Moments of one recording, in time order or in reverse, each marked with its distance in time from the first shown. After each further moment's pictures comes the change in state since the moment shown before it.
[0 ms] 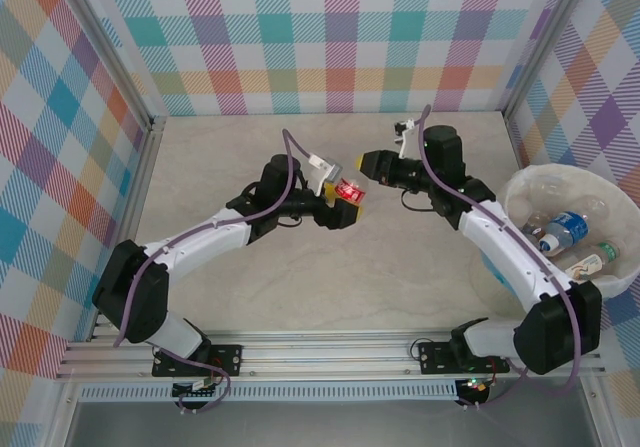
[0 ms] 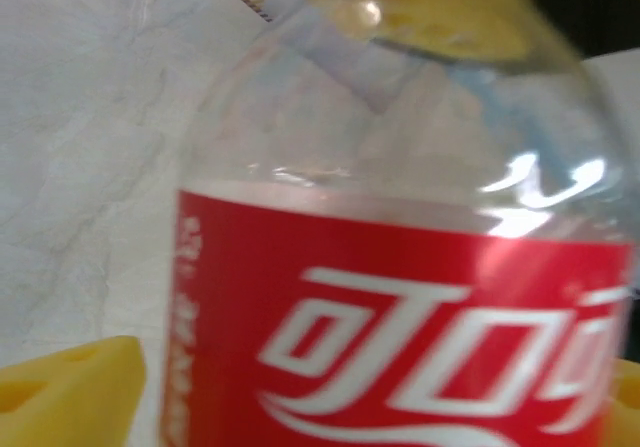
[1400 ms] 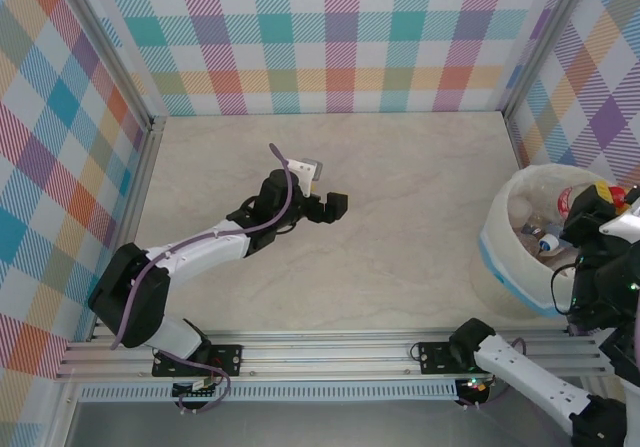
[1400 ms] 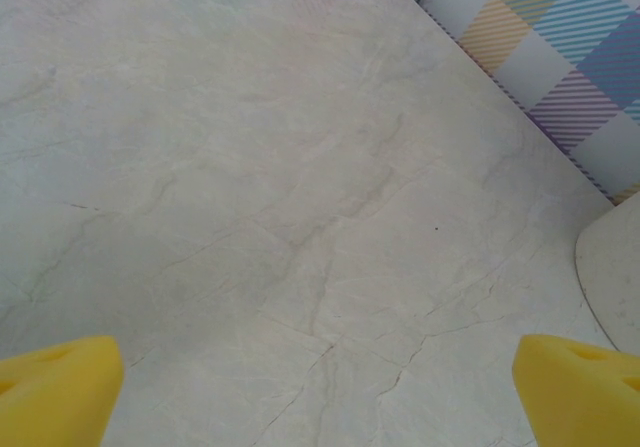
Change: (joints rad) left arm -0.010 -0.027 -0.132 0.114 -0.490 -0.084; right arm 0.283 -0.695 0.404 -0.725 1.649 -0.527
